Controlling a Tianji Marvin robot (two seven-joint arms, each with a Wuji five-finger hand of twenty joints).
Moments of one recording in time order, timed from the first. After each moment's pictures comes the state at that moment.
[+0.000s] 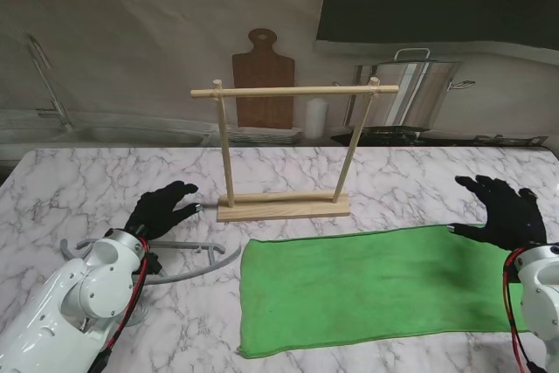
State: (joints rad) left arm 1.60 -1.09 -1.35 -1.62 0.70 -0.03 -0.02; right arm -1.73 -1.06 1.77 -1.49 -1.06 -0.19 -0.12; left_hand 1.02 0.02 -0.03 -0.02 0.43 0.22 0.15 0.52 0.41 0.26 0.05 0.26 0.33 0.28 0.16 0.38 0.07 0.29 0.48 0.55; right_hand 0.06 -0.48 0.69 -0.12 0.15 -0.20 0.14 0.31 0.24 -0.01 0.24 0.16 0.30 0.05 0.03 0.14 0.00 0.33 0.47 0.23
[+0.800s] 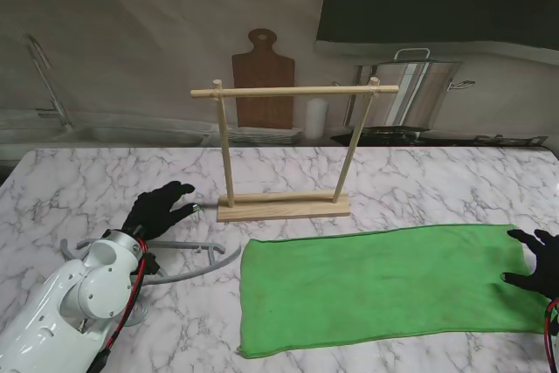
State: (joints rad) left arm 1.60 -1.09 -1.36 -1.60 0.71 -0.03 -0.01; right arm -1.83 -1.05 1.86 -1.35 -1.07 -0.01 -0.10; left_hand 1.02 0.02 -0.03 -0.02 0.43 0.22 0.15 0.52 0.41 0.26 0.05 0.26 0.33 0.28 0.16 0.38 0.07 0.29 0.48 0.55; right_hand 0.31 -0.58 0.71 -0.04 0.15 -0.29 0.21 0.37 0.22 -0.01 0.21 0.15 0.25 0.05 0.02 0.09 0.00 0.32 0.37 0.20
